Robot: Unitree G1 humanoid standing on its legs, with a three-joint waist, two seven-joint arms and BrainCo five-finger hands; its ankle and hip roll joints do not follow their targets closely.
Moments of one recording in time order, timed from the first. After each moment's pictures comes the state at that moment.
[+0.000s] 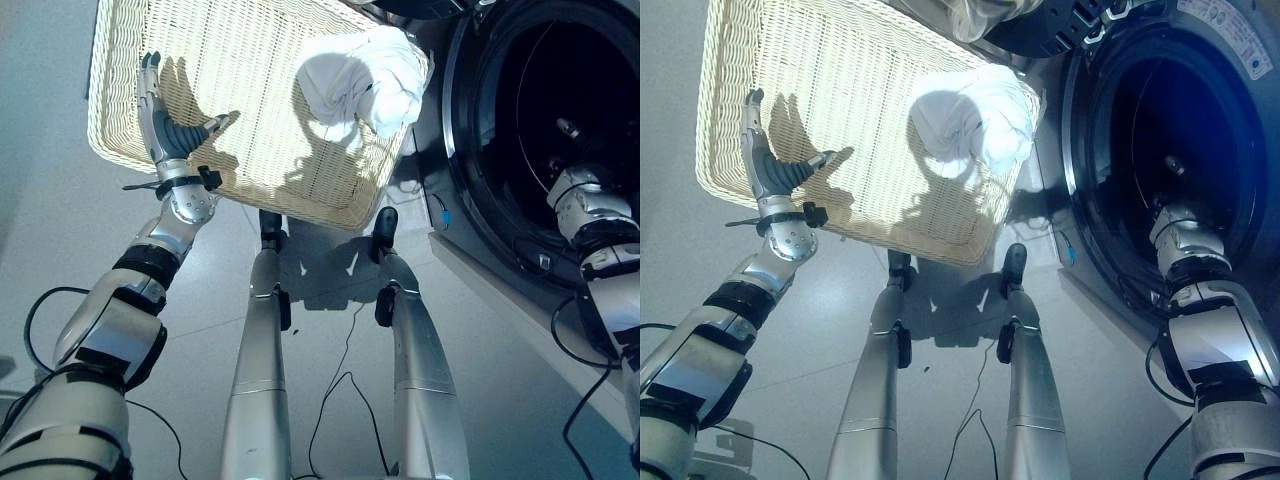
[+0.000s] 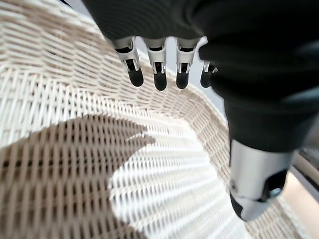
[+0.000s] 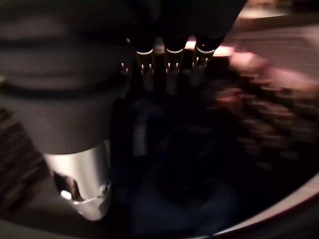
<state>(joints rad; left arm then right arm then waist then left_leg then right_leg) -1.05 0.66 -0.53 0.92 -0.09 -0.40 0.87 -1.20 -0.77 0.37 1.04 0.49 -0.01 -0.69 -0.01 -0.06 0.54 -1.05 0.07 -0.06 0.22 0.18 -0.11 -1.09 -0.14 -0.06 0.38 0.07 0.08</state>
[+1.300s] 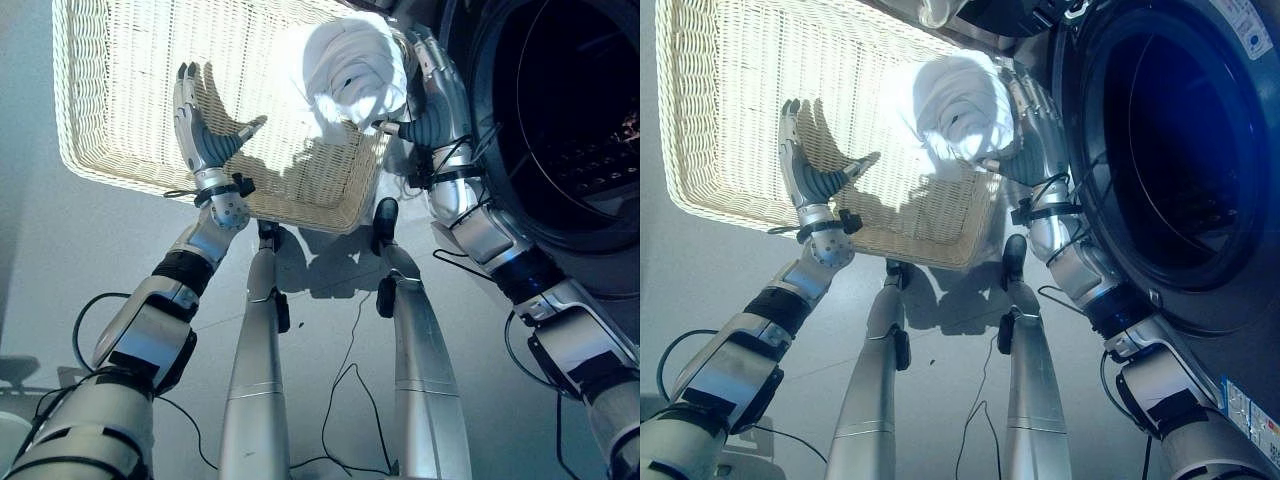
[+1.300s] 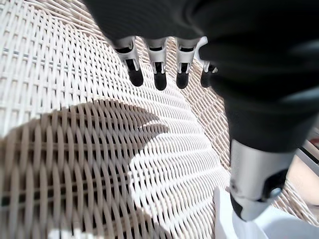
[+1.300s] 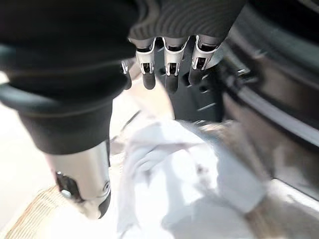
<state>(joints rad) -1.02 0.50 -0.45 0.84 0.06 -0.32 0.94 -1.02 -0.55 0.52 0.31 -0.38 -0.06 -0.60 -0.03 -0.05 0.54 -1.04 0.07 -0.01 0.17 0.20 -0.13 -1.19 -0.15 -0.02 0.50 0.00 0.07</state>
